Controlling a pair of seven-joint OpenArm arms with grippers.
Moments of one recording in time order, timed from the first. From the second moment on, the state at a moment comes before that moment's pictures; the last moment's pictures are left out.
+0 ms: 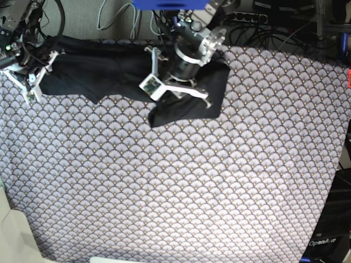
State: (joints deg) left arm 20.9 0.9 34.5 109.8 32.8 -14.7 33.0; right arm -18.6 9.6 34.8 110.1 15.1 40.1 -76.1
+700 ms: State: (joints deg) left arm 16.6 -6.9 44.9 110.9 30.4 -11.8 33.2; right arm -18.5 9.6 34.8 110.0 15.1 40.1 -76.2
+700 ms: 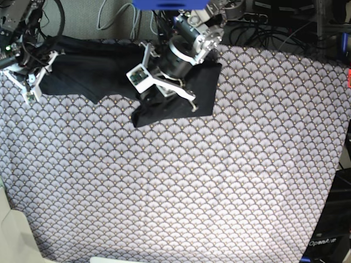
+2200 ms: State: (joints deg) left arm 19.7 0.5 34.7 116.3 25.8 -17.5 31.9; right arm -18.5 9.6 34.7 110.0 15.1 40.1 -75.8
